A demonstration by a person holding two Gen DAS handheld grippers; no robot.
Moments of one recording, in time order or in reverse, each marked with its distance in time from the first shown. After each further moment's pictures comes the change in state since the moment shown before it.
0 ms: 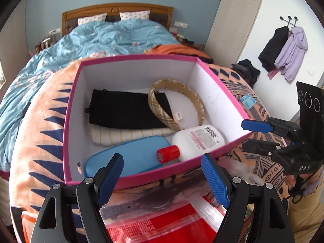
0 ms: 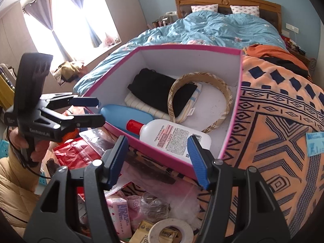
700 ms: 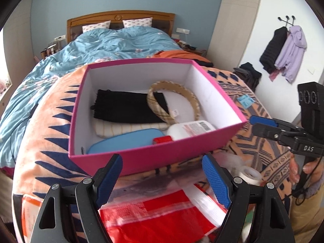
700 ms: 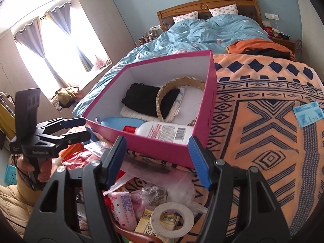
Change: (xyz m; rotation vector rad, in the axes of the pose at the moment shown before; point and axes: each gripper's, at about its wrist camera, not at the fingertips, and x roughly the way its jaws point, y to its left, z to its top) left arm -0.024 -0.019 -0.027 0.011 -0.048 0.032; right arm -0.039 -0.014 -0.026 0.141 -0.101 -0.003
